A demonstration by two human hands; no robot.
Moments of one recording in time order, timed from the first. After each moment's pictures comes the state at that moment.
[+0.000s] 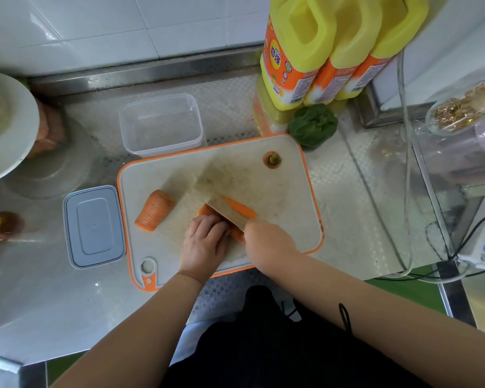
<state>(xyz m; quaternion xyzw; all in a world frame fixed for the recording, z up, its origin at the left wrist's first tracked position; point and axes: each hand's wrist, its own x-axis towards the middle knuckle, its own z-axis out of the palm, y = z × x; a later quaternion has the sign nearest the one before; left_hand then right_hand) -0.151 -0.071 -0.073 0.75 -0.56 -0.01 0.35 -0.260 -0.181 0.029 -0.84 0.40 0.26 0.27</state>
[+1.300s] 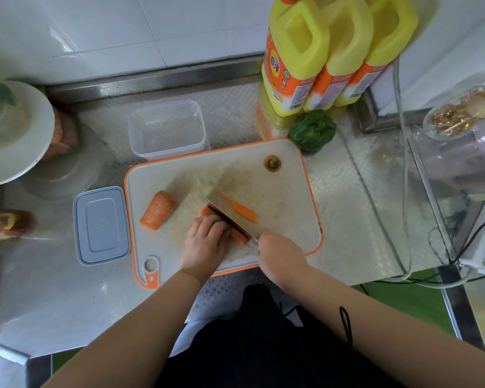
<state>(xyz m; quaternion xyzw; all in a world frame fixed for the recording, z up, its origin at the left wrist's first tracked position) -0.153 -0.072 -0.062 0.77 -0.55 -0.02 0.32 -0.292 -0.176 0.029 -0.83 0.41 0.26 0.28</state>
